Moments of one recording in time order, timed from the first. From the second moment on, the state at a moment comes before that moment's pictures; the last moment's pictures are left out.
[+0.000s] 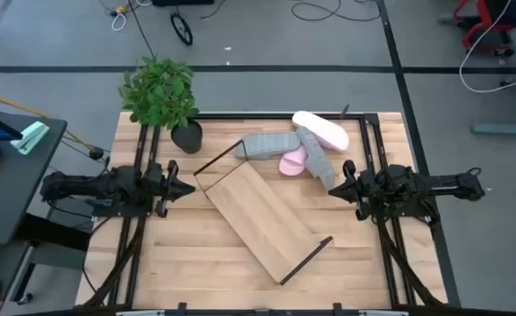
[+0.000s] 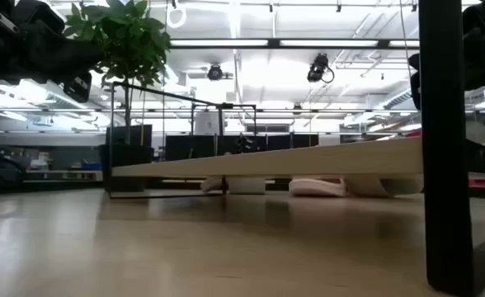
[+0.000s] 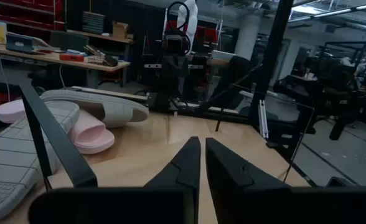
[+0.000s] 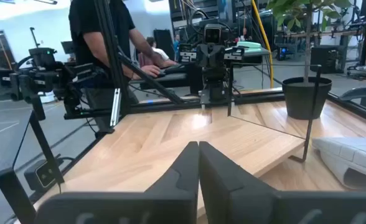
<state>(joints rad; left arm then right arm) -0.06 0.01 0.01 0.08 -0.02 -0.20 0.04 0.02 0.01 0.04 -0.10 0.16</state>
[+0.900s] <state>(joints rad) -0.06 0.01 0.01 0.08 -0.02 -0.20 0.04 0.02 0.01 0.04 -0.10 0.16</state>
